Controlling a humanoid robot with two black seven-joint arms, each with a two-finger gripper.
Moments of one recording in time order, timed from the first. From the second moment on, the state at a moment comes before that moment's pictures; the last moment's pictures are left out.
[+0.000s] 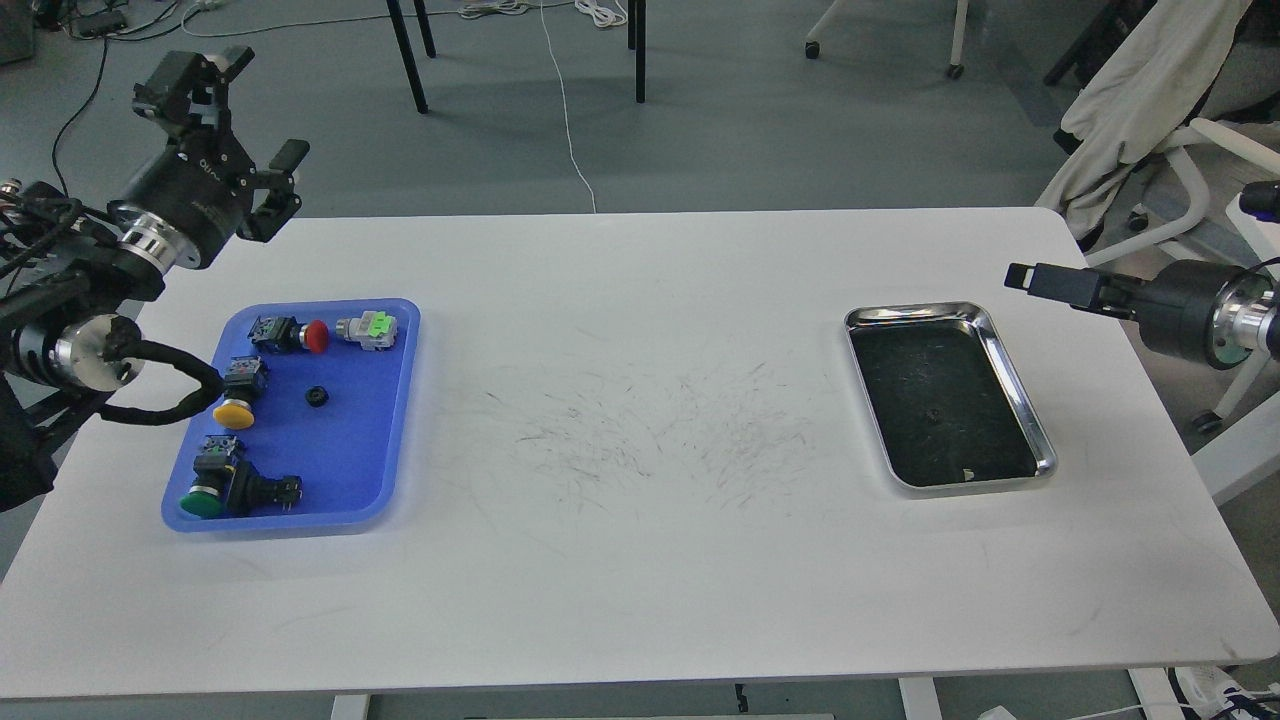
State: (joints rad) left arm -0.89 0.57 -0.37 -0.77 0.02 -0.27 -0.48; right arm 1.45 -0.87 -0.80 1.10 -0.73 -0.02 0.48
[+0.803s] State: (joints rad) left arm -0.88 0.51 -0.44 -0.71 0.01 -0.26 -0.47; right arm 1.27 -0.62 -0.79 0.81 -1.01 -0.04 0.49
